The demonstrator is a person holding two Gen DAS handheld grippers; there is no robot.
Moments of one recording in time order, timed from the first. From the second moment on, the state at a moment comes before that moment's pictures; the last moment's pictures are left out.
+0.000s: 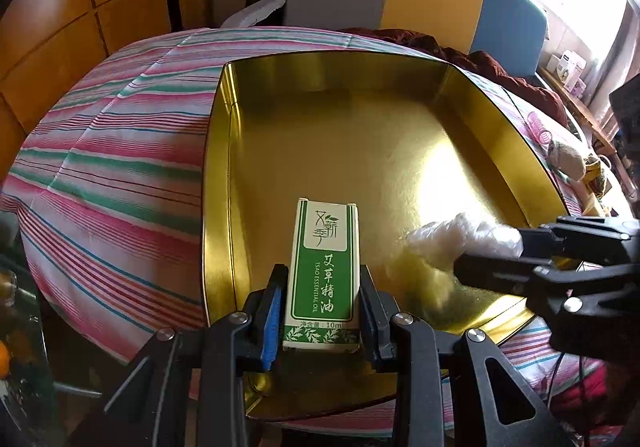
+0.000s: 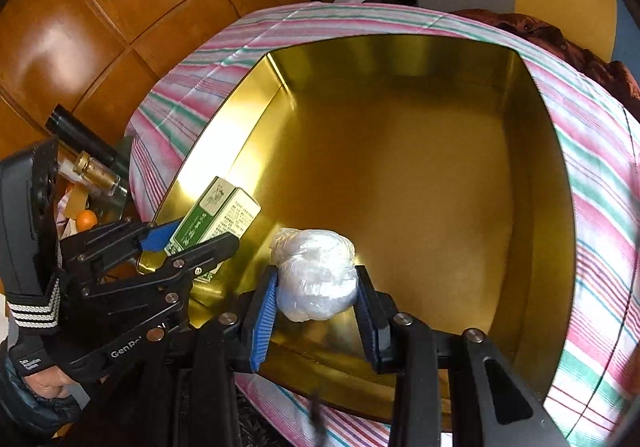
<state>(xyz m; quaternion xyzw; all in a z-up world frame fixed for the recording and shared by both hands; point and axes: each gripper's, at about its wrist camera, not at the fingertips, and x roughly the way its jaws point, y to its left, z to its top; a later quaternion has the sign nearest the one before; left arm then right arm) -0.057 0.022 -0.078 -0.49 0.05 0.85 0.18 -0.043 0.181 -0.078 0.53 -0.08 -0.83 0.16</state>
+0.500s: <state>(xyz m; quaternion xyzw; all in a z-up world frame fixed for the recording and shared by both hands) -0.050 -0.005 -0.038 -0.42 0.02 0.89 0.16 -0.044 0.156 -0.092 0.55 -0.08 -0.80 0.20</state>
